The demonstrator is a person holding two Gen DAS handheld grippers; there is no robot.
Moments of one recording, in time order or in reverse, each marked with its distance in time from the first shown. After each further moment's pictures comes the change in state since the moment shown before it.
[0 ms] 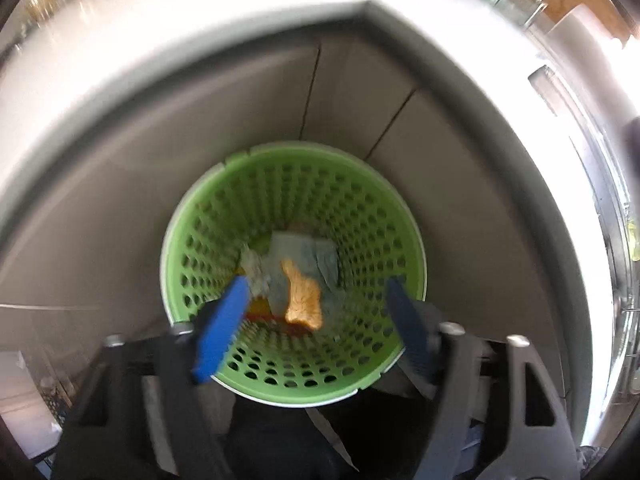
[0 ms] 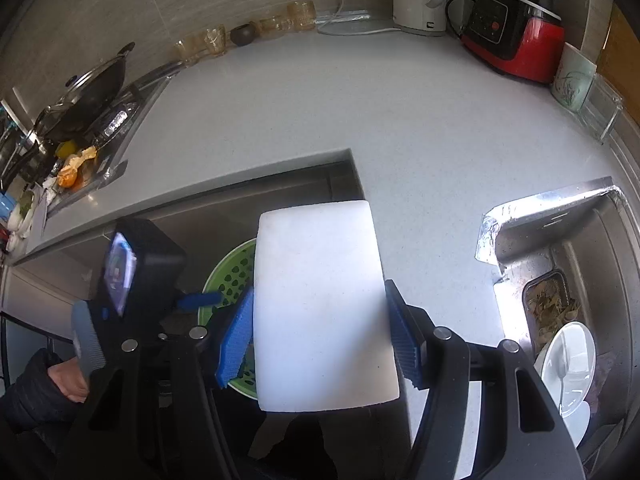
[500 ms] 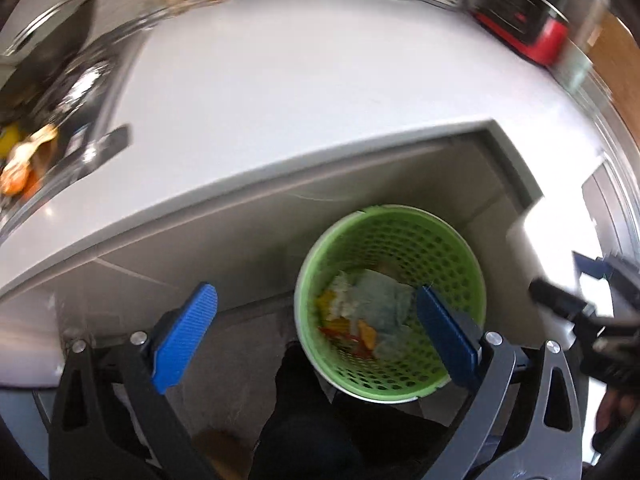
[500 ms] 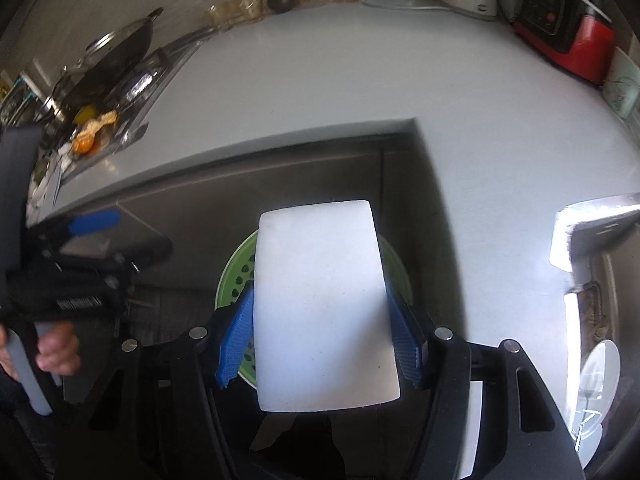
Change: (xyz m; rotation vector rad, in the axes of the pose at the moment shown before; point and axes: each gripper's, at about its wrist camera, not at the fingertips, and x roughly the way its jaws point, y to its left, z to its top) left arm -0.085 0.078 -0.003 -0.254 -0.118 0.236; right arm 0.060 0.035 -0.007 -0.102 0.102 0.098
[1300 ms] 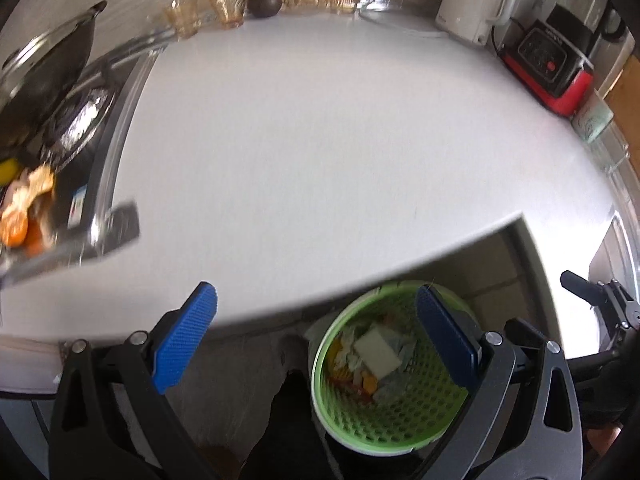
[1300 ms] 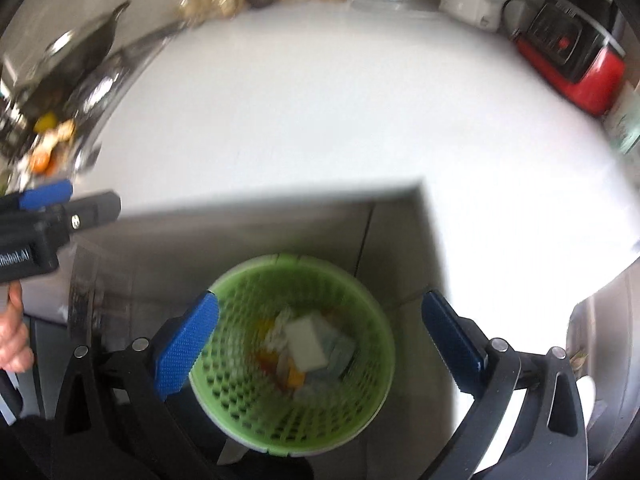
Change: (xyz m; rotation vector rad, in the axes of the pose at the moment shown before) left arm 0.009 0.019 0.094 -0.033 -0.046 -0.014; right arm 0.019 -0.005 0.090 0.022 -0.043 -0.162
